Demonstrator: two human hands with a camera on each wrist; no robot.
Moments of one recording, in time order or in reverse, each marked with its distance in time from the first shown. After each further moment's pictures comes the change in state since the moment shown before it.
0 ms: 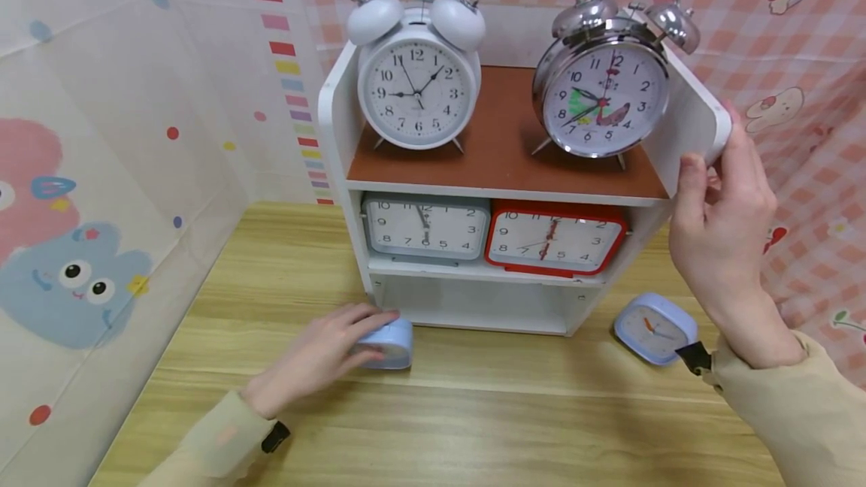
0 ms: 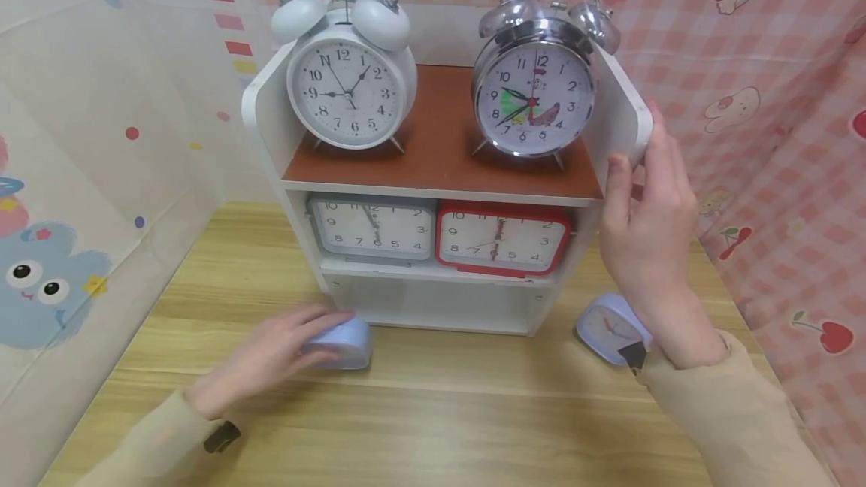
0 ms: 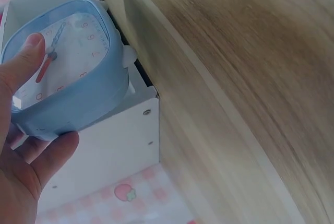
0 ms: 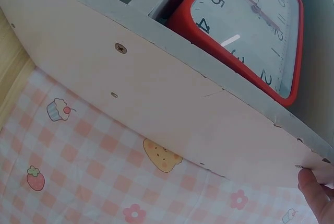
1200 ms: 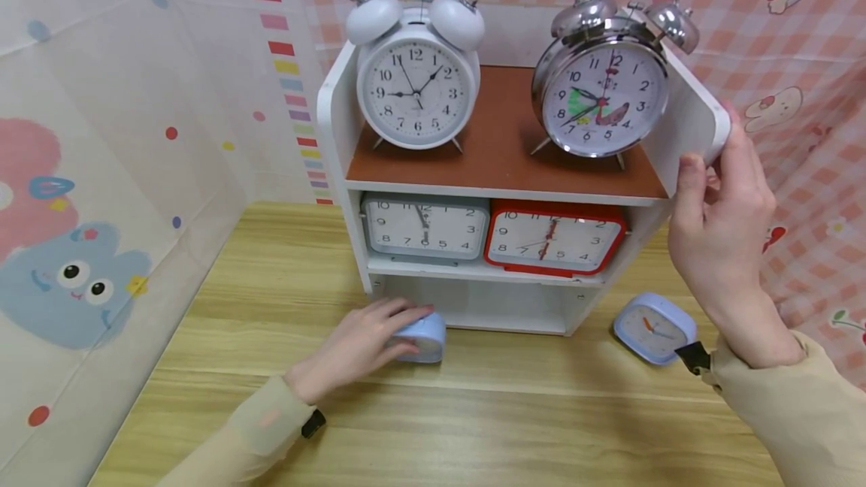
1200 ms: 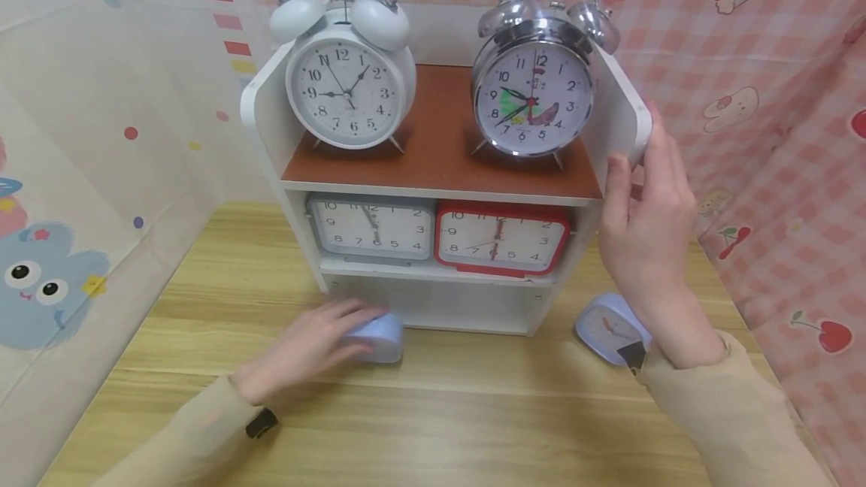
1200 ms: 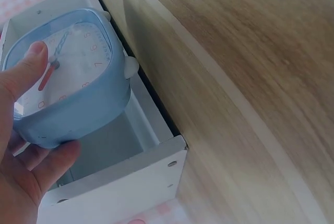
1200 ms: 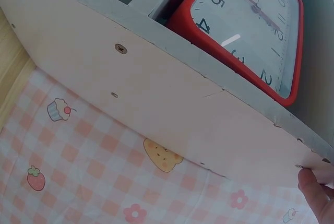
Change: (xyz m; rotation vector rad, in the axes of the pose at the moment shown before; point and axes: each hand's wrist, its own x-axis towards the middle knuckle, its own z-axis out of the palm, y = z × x) left_hand 0.039 0.018 0.019 0.002 0.021 0.086; right_hand 0.000 0.001 0.000 0.003 -0.001 -0.001
